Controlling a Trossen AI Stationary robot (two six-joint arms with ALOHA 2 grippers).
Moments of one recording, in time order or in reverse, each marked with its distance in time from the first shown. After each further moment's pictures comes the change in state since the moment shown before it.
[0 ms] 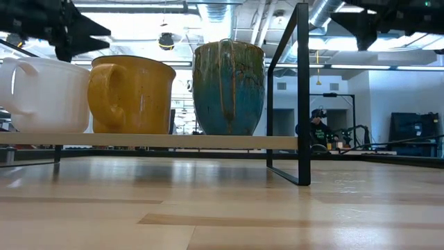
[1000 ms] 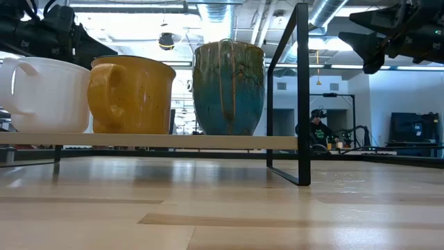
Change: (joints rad) left arm 0.000 0.000 -0.135 0.058 -0.013 -0.129; right arm 0.000 -0.177 -0.236 0.156 0.023 0.068
